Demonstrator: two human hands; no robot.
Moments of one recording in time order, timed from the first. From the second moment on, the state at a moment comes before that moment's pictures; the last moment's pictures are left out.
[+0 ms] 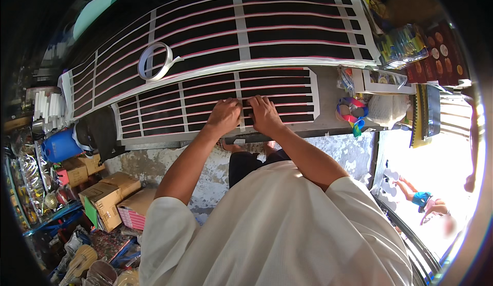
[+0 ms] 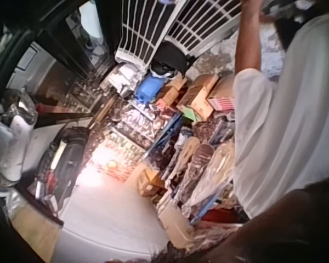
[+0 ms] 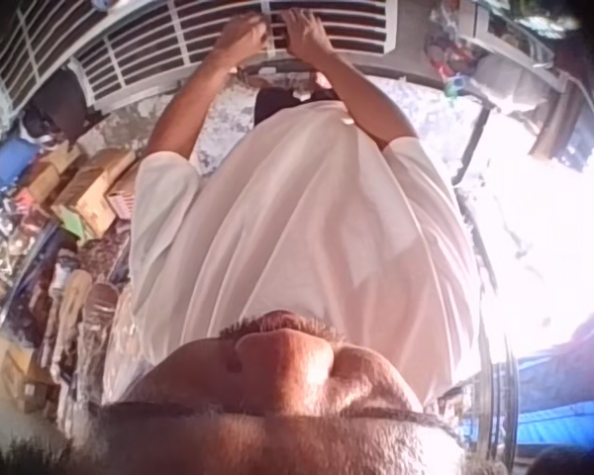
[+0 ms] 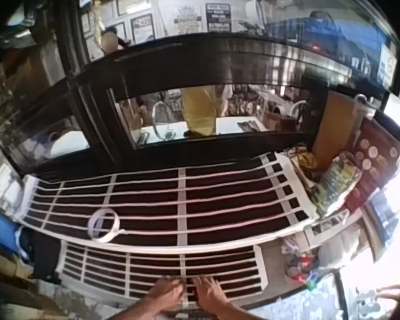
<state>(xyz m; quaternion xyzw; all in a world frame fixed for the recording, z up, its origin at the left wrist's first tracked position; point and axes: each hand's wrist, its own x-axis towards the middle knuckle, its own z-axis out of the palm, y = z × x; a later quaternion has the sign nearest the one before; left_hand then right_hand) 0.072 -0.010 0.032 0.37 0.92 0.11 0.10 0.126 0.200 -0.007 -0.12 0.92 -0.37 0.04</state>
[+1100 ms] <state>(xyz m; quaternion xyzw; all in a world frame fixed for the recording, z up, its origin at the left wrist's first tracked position) 0.187 -0.118 -0.010 -0.03 0.98 0.17 -0.09 0.200 0.373 -0.018 0.15 0.94 -0.28 -0.11</state>
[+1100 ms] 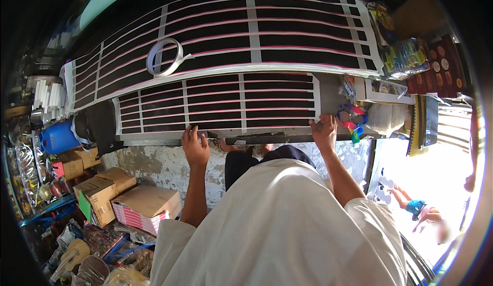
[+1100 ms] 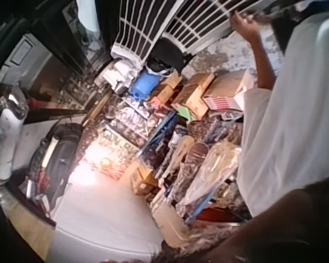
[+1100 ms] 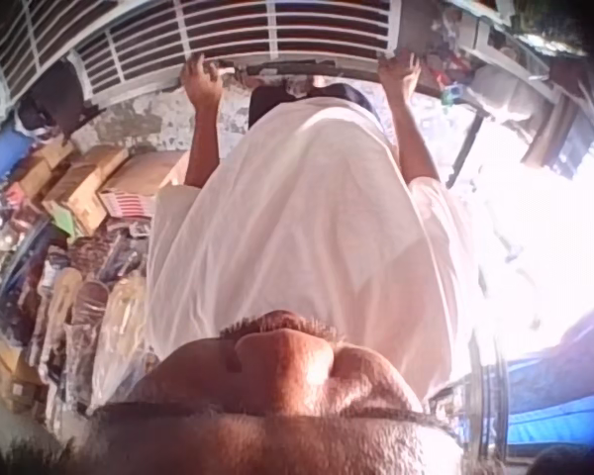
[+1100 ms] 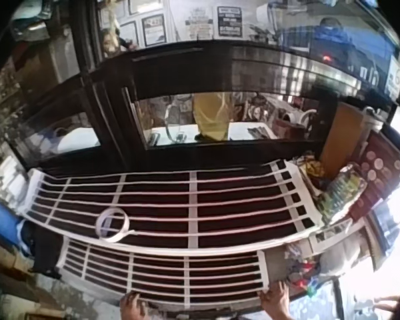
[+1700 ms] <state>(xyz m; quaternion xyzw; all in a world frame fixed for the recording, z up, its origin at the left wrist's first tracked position) 0.179 -0.076 -0.009 0.01 0.98 0.20 -0.09 0.204 0.361 -0.020 0.20 0.92 -0.34 -0.05</state>
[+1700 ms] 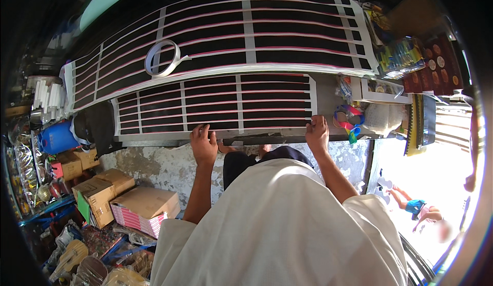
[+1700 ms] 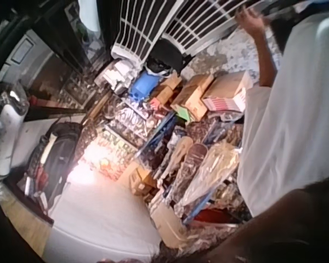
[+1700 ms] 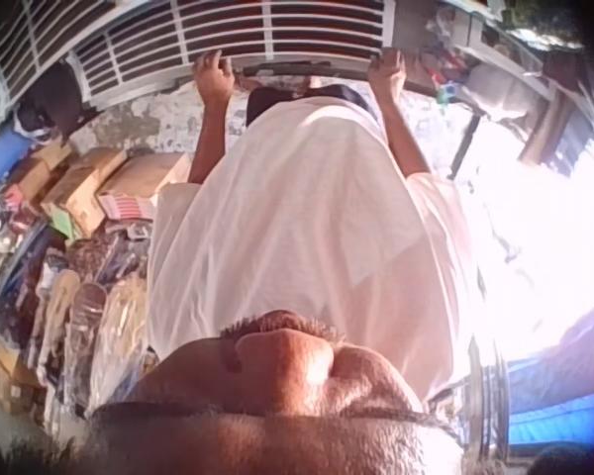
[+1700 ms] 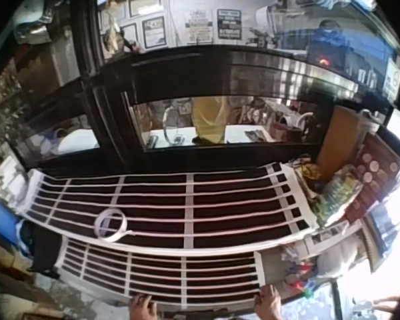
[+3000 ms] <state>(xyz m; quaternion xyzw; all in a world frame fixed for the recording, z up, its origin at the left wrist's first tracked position) 0.153 -0.137 -0.009 -0.12 0.99 0.10 -0.01 0.198 0.361 -0.024 0.22 0.92 -0.32 -0.08</state>
